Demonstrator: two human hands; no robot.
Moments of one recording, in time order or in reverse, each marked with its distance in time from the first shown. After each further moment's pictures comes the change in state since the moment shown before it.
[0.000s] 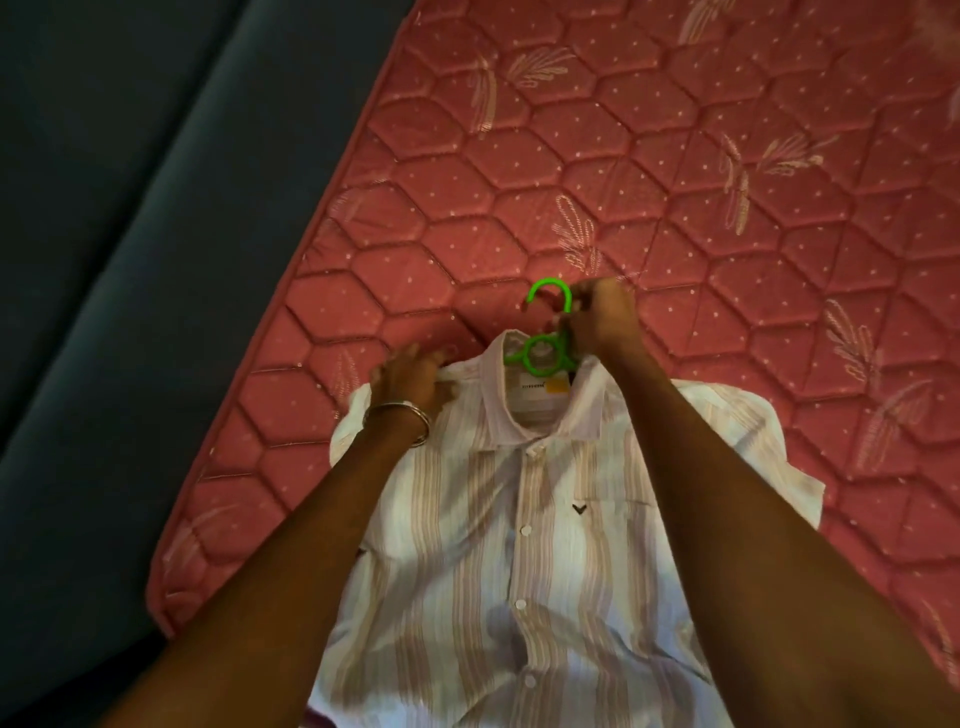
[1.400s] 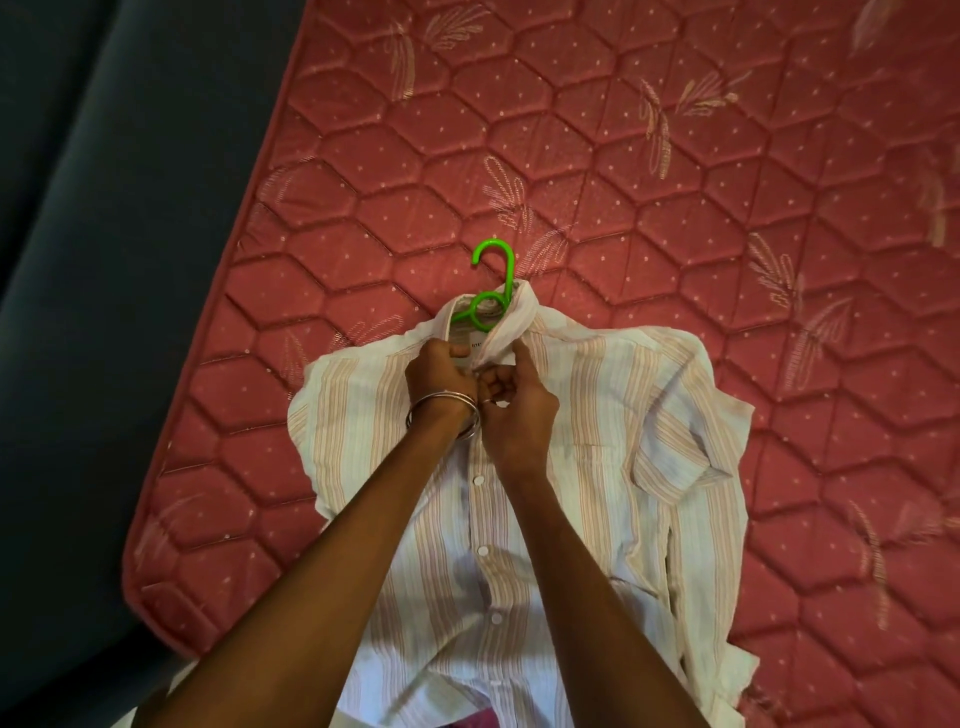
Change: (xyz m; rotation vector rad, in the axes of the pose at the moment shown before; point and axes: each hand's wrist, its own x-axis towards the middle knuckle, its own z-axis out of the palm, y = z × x) left_hand -0.062 0.116 0.021 -0.440 0.141 -0.262; right_hand -0.157 0.024 0.051 0.424 0.321 -0.070
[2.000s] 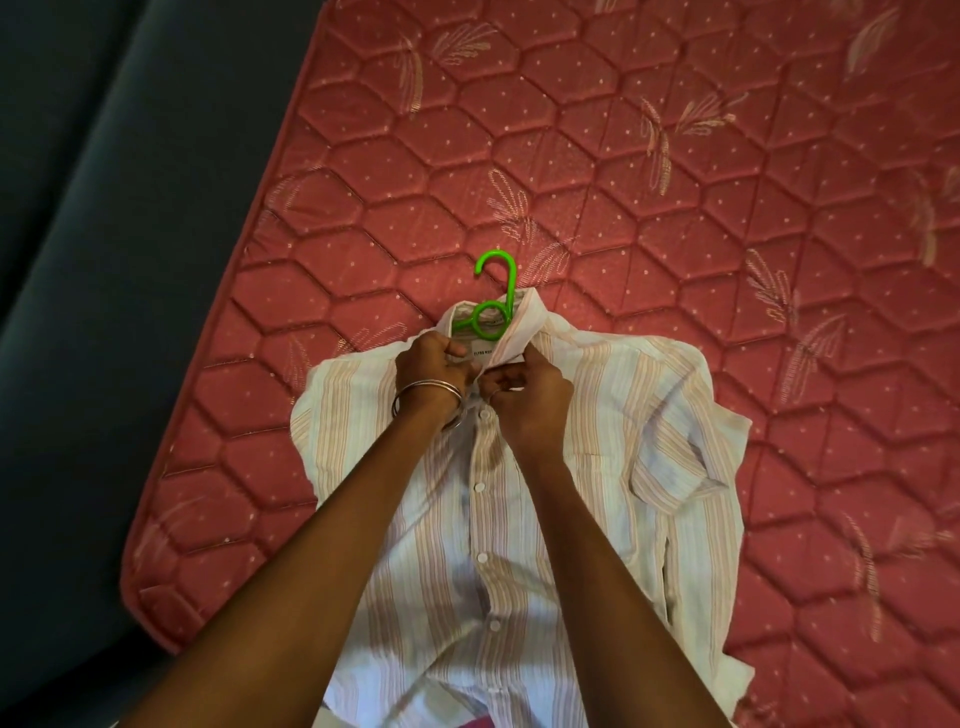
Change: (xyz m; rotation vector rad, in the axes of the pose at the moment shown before) left_hand 0.013 0.006 -0.017 -0.025 -0.047 -0.019; right_hand 0.023 -0.008 -0.010 -0.120 -0.051 0.067
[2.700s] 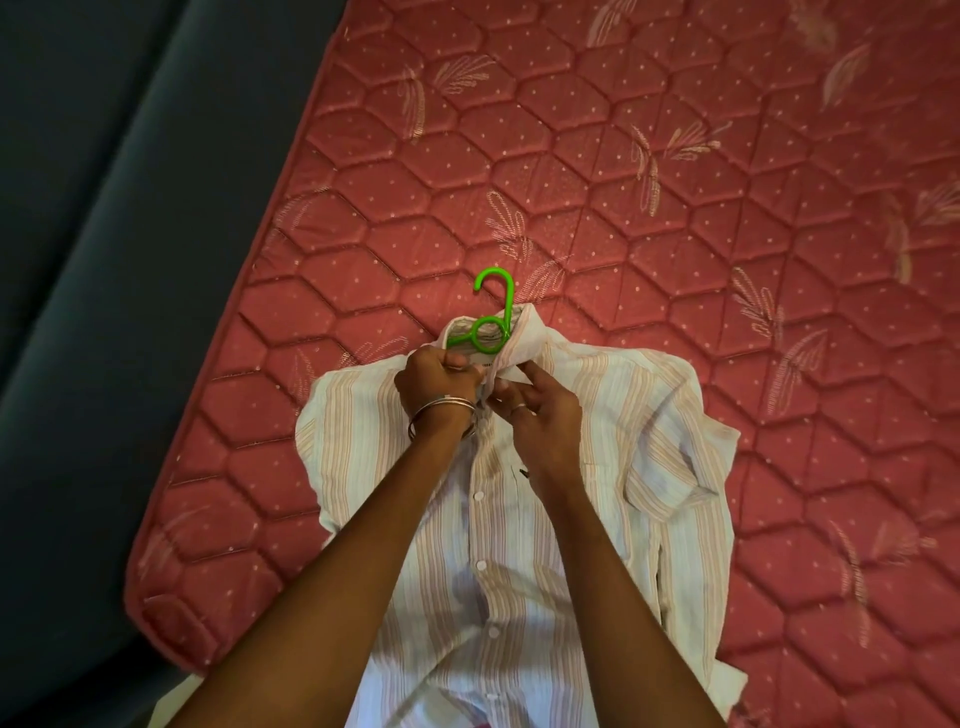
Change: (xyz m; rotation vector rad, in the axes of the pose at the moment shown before) left_hand -0.018 0.016 0.000 -0.150 0.176 -0.081; right_hand -0.018 -0.001 -0.018 0.333 -0.066 0.106
